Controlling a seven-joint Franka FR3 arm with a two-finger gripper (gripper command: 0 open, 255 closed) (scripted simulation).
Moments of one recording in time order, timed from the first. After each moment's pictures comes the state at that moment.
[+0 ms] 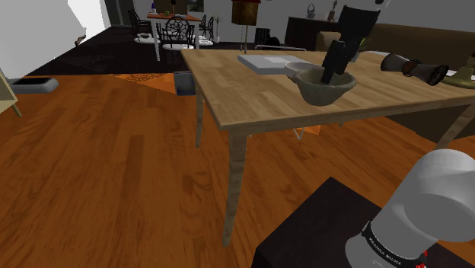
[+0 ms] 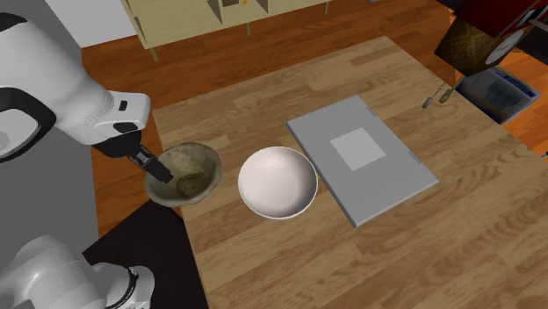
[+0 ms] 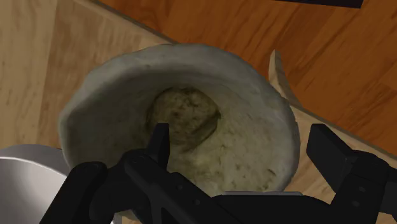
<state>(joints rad) 0.02 -0.83 0.00 -2.29 -0.10 1.57 -0.08</state>
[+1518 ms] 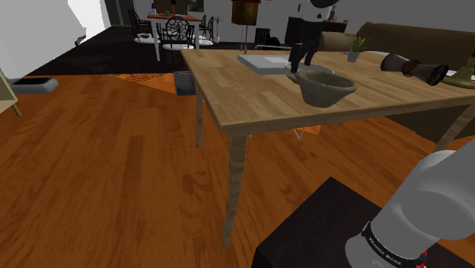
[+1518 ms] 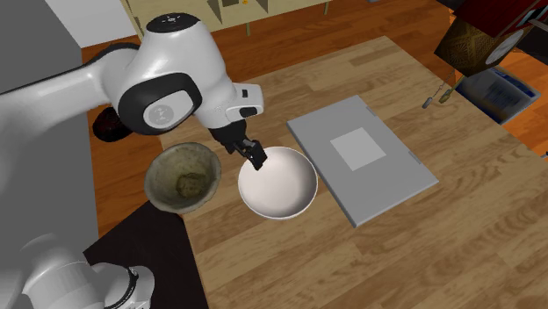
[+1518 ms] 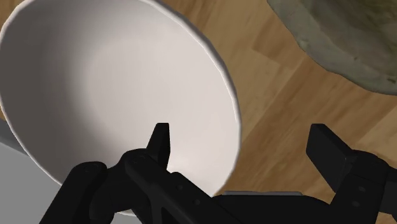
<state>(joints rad) -0.04 -0.31 -0.13 -1.99 -0.20 1.81 -0.21</state>
